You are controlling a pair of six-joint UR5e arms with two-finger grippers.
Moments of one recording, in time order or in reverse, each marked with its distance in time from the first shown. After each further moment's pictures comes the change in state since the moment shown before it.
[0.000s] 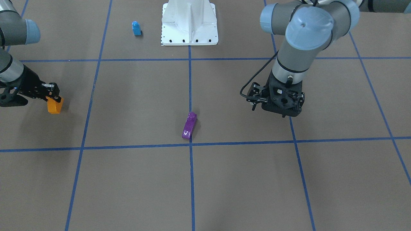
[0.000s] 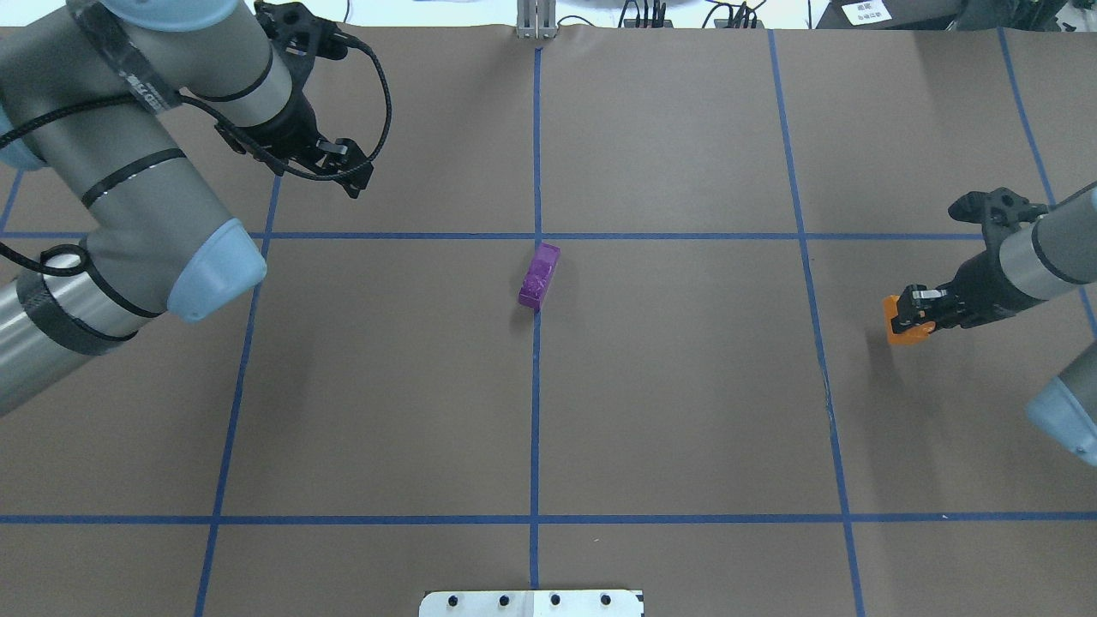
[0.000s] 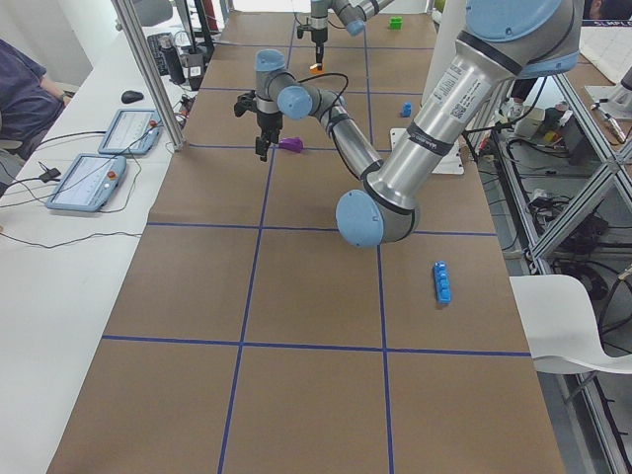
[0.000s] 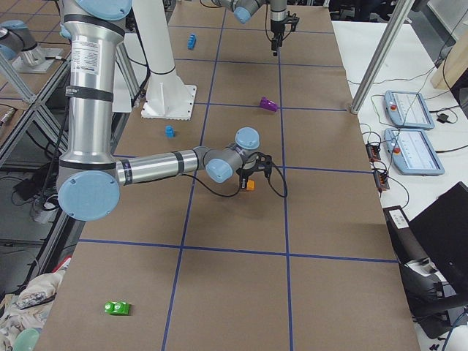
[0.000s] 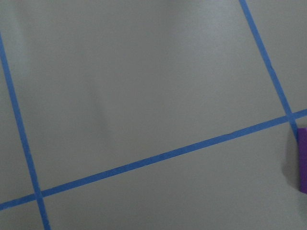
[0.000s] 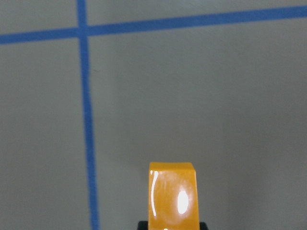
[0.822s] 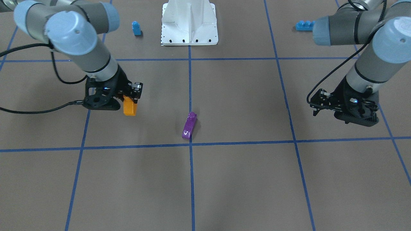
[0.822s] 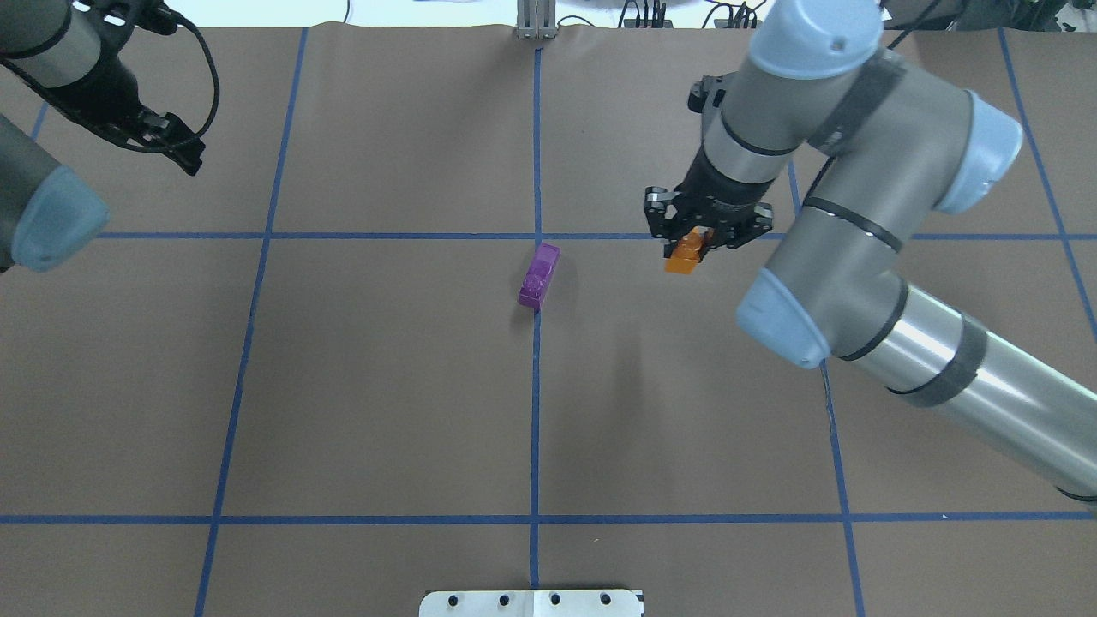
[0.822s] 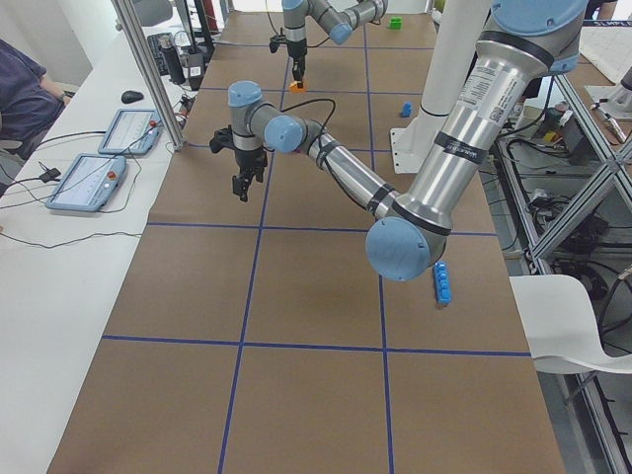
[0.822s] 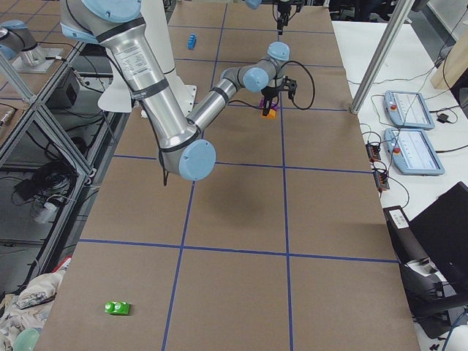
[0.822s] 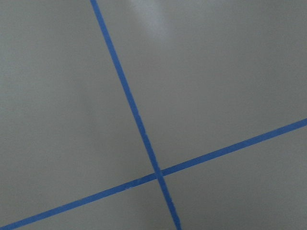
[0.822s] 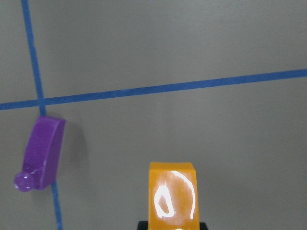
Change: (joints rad) left arm -0.197 0.192 -0.004 -0.001 -0.080 0.300; right arm -0.166 0.666 -0.026 -0.658 -0.111 0.182
